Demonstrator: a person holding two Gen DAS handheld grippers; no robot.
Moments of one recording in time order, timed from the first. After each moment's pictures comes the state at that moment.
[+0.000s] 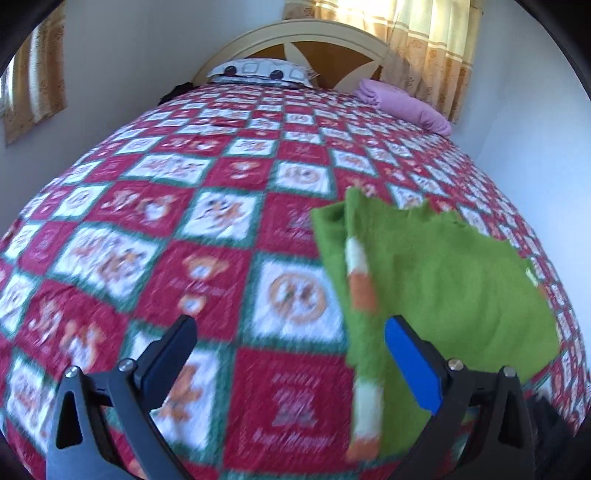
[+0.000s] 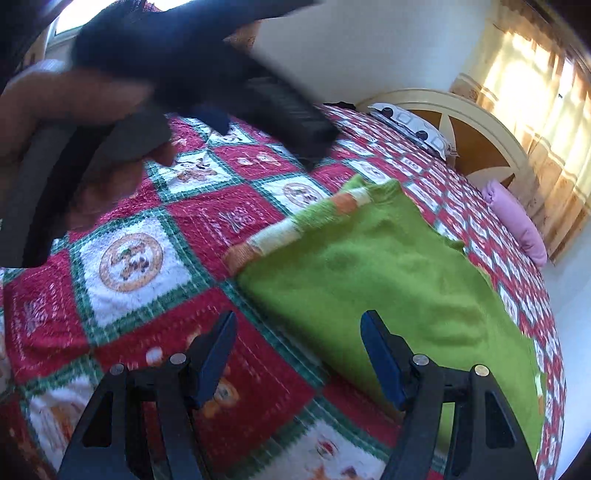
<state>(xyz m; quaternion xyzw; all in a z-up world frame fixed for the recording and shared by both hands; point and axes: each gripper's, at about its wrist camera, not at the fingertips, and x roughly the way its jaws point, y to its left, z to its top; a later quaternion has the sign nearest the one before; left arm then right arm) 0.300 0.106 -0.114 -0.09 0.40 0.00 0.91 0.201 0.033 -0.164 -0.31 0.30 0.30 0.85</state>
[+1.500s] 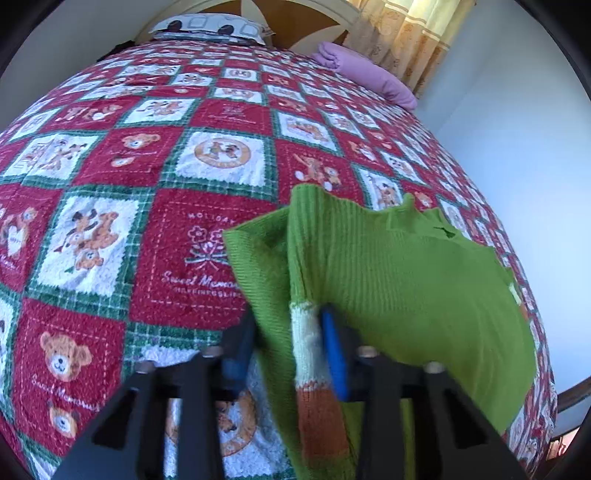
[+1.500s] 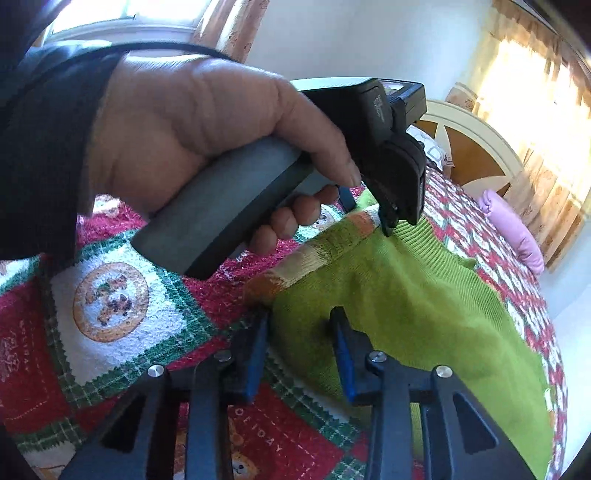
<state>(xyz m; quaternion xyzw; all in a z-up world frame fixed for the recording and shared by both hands) 0.403 0.080 -0.153 -0.13 0.47 -0.13 0.87 0.221 0.056 -0.178 -0.30 0.28 0.29 0.87</state>
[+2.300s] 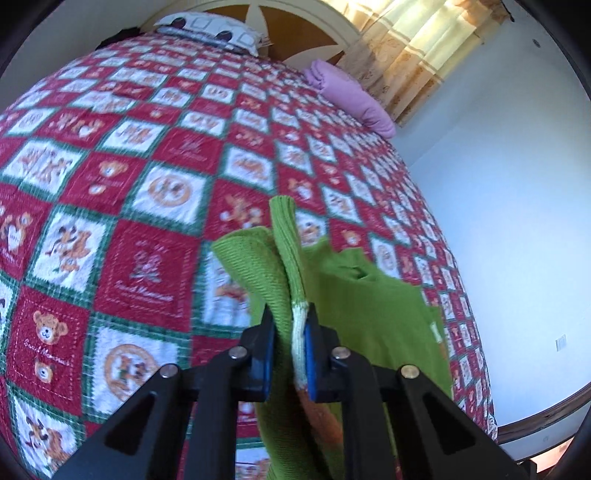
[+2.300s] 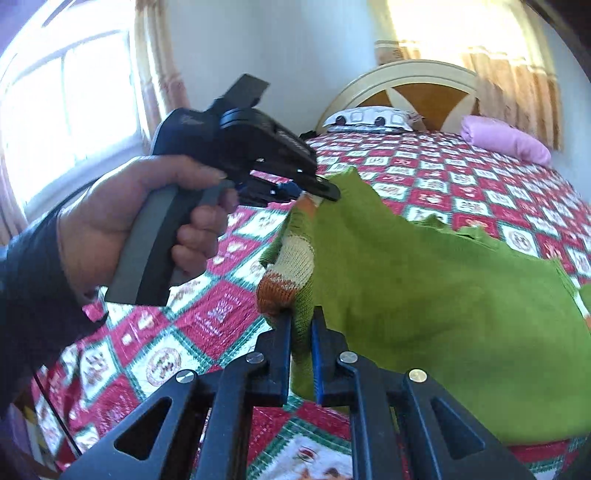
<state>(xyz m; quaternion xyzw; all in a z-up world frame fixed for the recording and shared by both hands) 0.394 0.049 -0.072 -0.22 0.45 -0.15 0.85 0.249 -0.070 -0.105 -0.01 0.31 0.32 0.89</state>
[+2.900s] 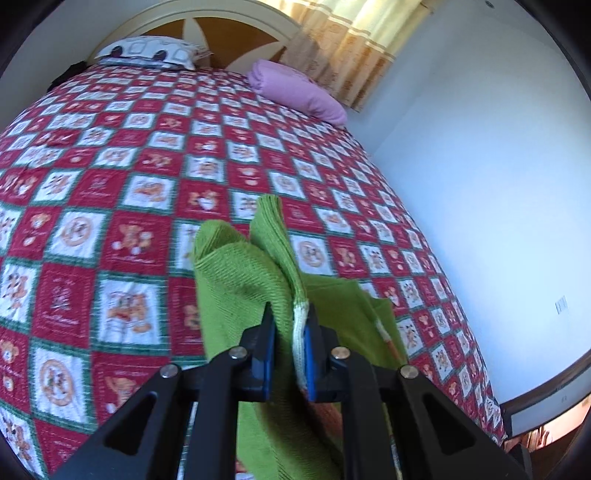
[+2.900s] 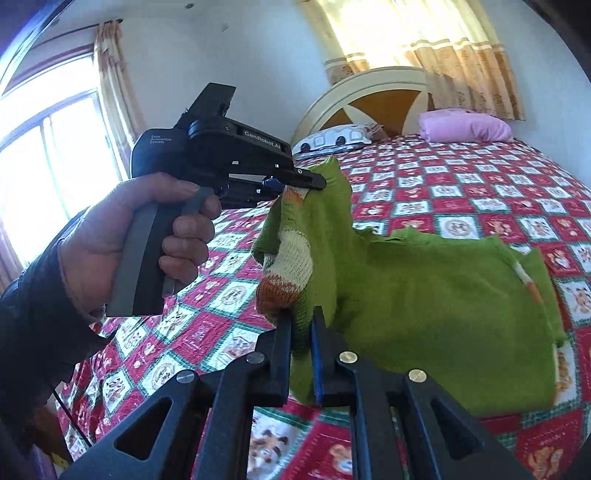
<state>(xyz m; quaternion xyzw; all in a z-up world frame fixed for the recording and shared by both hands) 0.395 -0.061 -0.026 -0.16 0.43 -0.21 0.86 0.242 -0.179 -0.083 0.08 0.29 0.29 0.91</state>
